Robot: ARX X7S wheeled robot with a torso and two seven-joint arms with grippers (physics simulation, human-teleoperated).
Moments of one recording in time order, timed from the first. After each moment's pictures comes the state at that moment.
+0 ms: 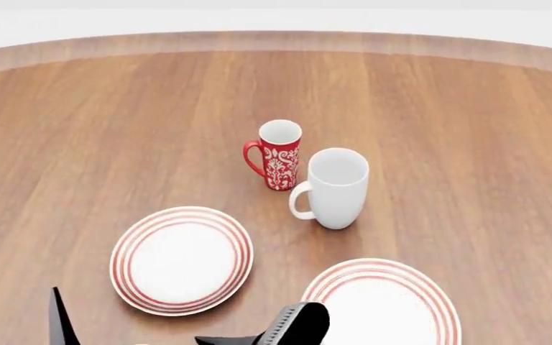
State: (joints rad) left arm 0.05 -0.22 0.23 0.12 0.27 0.65 -0.48; right arm 0.29 0.48 -0.53 -0.42 0.48 0.48 -0.38
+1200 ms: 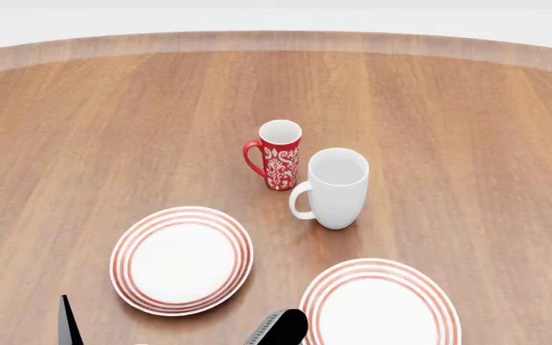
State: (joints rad) left arm 0.04 -0.25 0.27 0.08 0.27 0.67 -0.53; right arm 0.33 0.38 -0.60 -0.18 0.43 0.42 -0.37
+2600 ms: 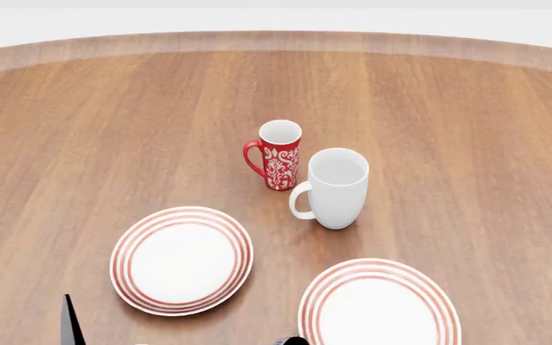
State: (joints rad) left arm 0.04 -0.27 0.30 0.09 0.26 0.63 -0.55; right arm 0.30 0.34 -0.65 0.05 0.34 0.27 -0.34
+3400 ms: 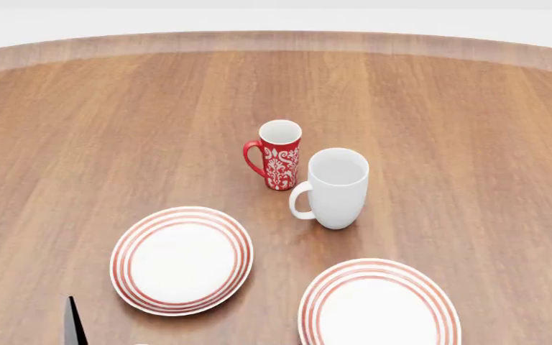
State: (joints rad) left arm 0.03 -0.29 0.33 0.07 0.26 0.63 -0.57; right arm 0.33 0.29 -0.69 0.21 0.29 0.18 -0.33
